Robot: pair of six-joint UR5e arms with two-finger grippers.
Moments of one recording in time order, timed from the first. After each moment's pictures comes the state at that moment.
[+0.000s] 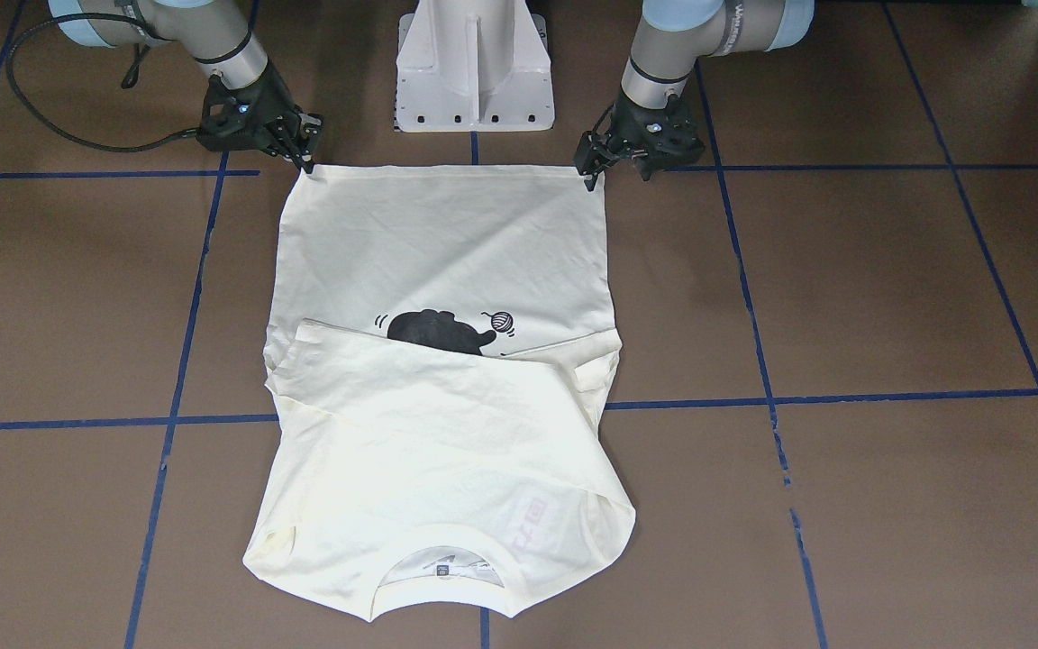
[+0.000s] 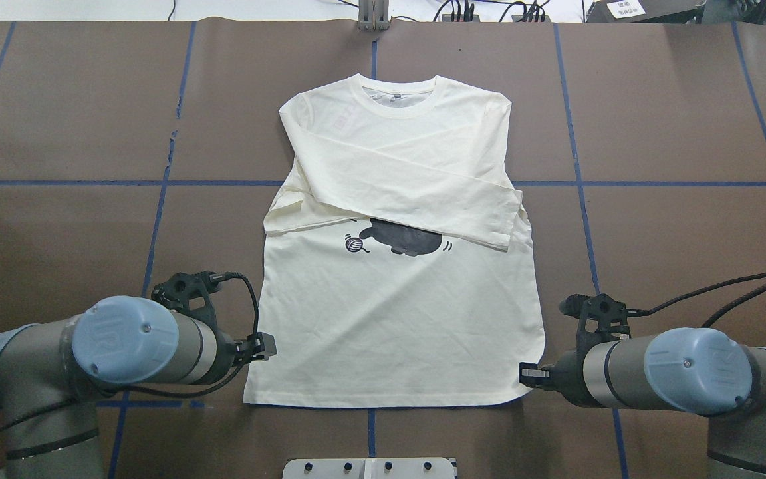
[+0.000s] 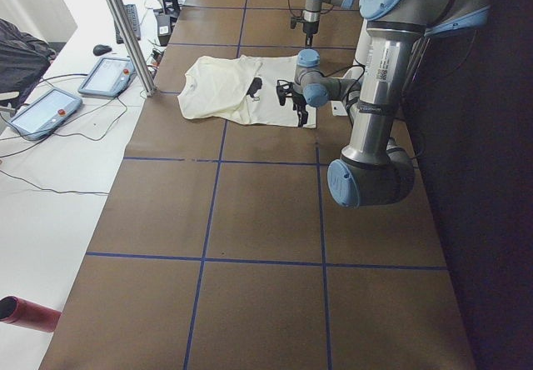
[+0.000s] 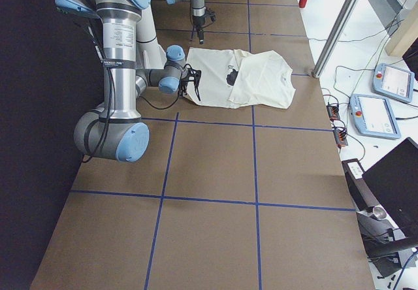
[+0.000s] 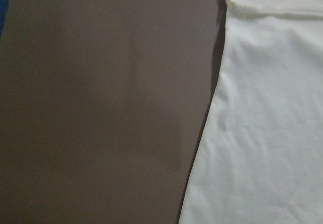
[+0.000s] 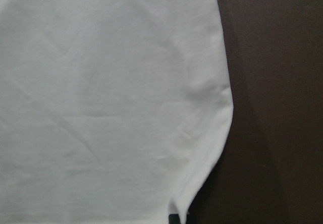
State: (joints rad) left arm -0.28 -1.82 -2.03 -1.72 -1.74 -1.66; right arm 0.26 -1.60 2.09 -1.07 1.74 1.56
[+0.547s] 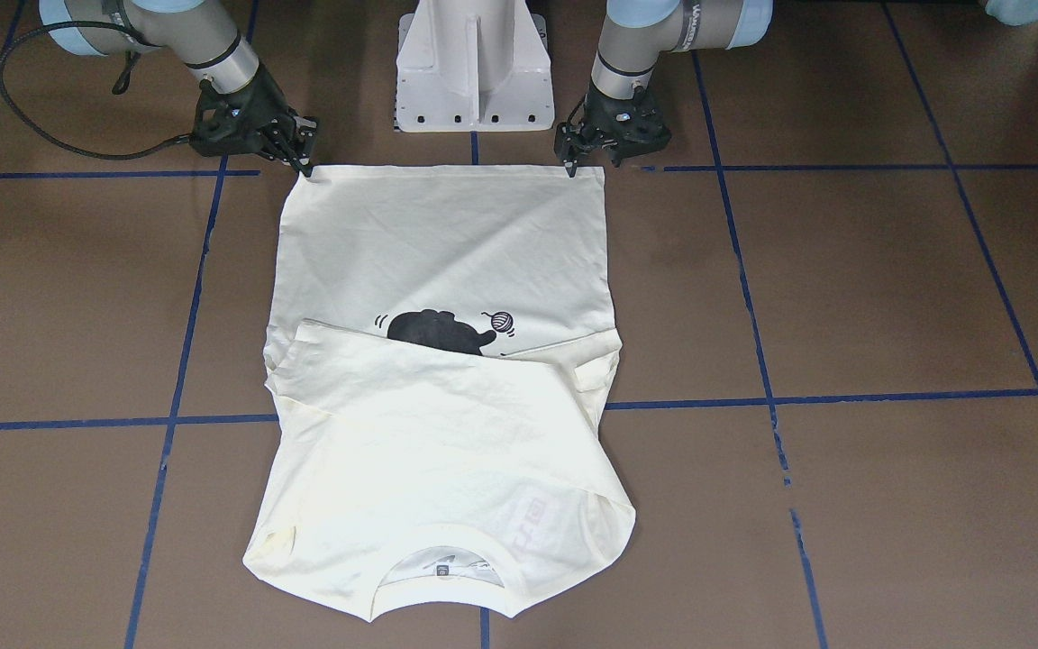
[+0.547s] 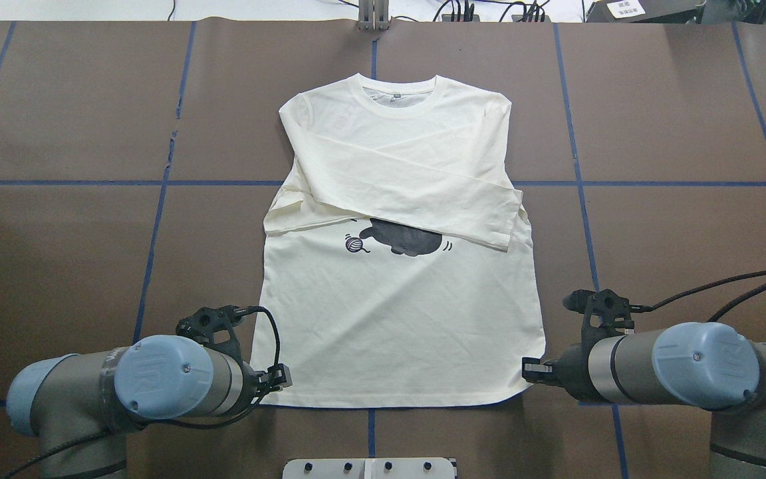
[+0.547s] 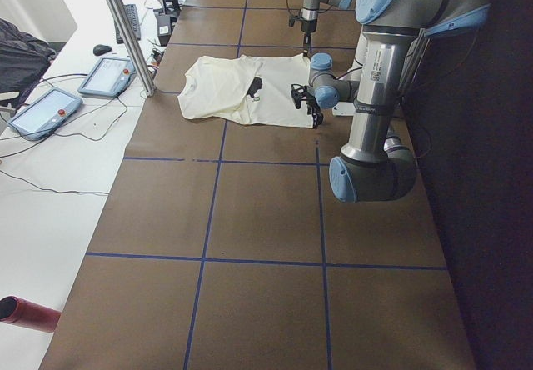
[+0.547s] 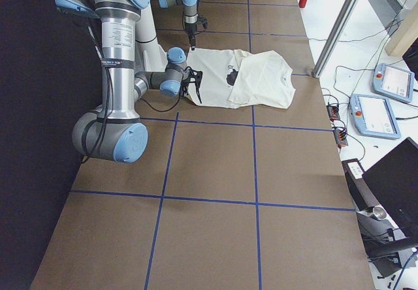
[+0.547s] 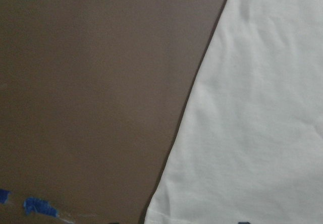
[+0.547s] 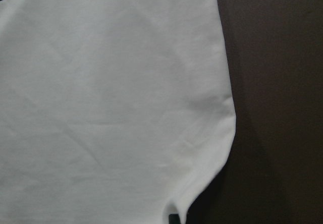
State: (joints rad) left arm -0.21 -1.86 -1.97 -1.72 -1.72 -1.71; right arm 0.28 -1.61 2.08 -1.04 1.75 1.56
